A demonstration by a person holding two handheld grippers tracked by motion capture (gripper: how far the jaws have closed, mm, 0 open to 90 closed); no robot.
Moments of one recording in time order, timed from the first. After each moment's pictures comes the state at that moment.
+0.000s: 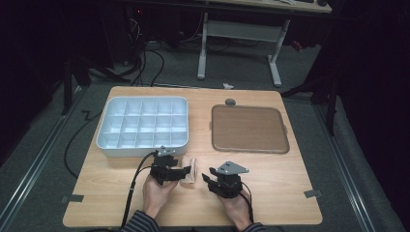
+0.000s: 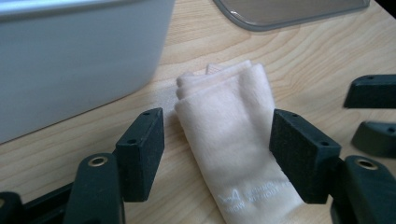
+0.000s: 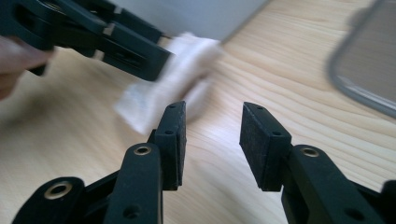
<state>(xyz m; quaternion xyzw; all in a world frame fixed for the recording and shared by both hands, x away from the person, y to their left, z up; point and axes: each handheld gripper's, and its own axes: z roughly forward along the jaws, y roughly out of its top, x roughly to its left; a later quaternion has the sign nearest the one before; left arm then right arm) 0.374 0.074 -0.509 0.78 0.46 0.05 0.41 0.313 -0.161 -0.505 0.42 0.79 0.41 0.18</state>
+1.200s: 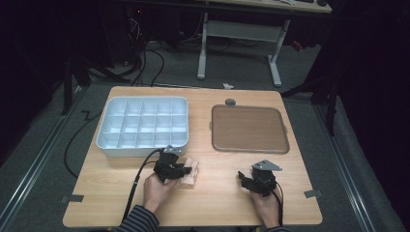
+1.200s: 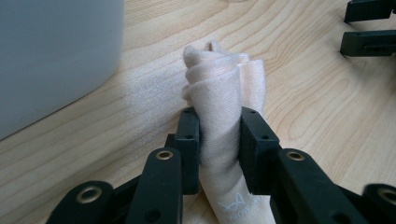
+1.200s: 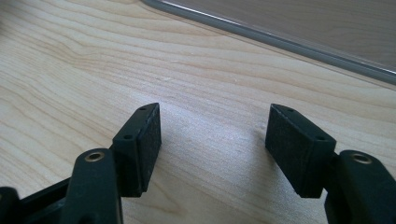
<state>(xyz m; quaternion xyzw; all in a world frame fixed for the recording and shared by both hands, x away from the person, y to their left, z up) 0.386 0.066 -0.513 0.83 0.40 0.00 0.38 0.325 -0.263 -0.531 0.53 0.75 0.32 0.23</state>
